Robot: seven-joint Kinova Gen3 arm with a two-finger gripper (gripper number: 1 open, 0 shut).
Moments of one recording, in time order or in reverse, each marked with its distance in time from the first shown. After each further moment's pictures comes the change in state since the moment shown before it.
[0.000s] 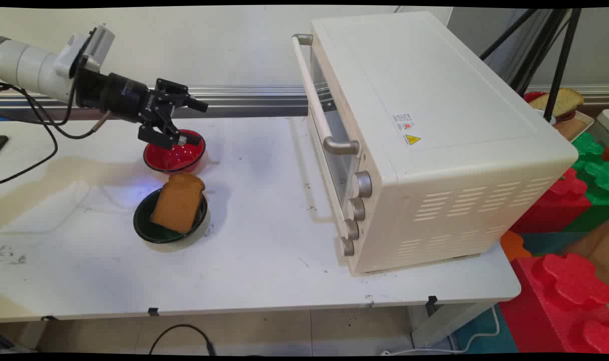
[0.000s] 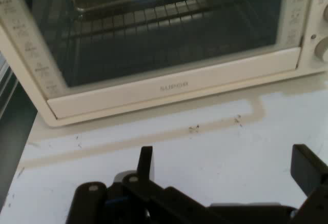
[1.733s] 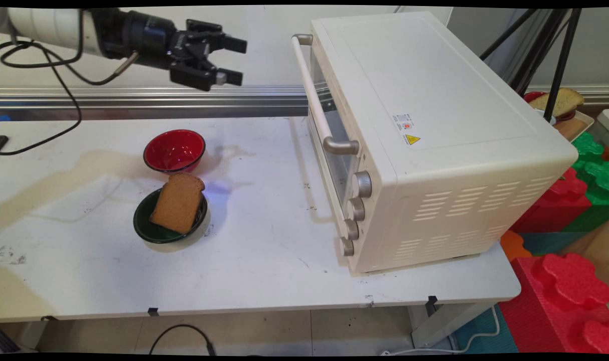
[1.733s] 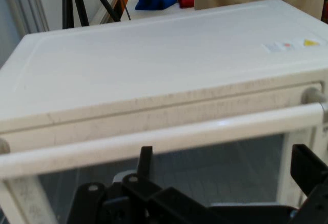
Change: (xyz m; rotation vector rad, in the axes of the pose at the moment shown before) arm 0.104 -0.013 0.032 -0.014 0.240 -0.041
